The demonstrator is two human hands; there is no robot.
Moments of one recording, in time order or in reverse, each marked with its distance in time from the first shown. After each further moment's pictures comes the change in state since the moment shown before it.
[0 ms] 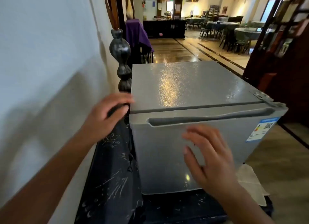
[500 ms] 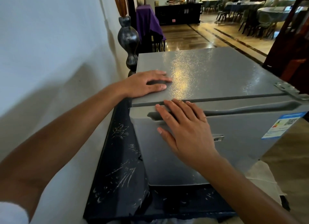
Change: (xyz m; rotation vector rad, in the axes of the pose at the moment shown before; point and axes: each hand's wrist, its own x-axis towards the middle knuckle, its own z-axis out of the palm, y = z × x) left_hand 0.125 -0.021 0.044 0.321 -0.575 -0.059; right_hand 0.046 0.014 0.051 -0.420 -0.279 -0.123
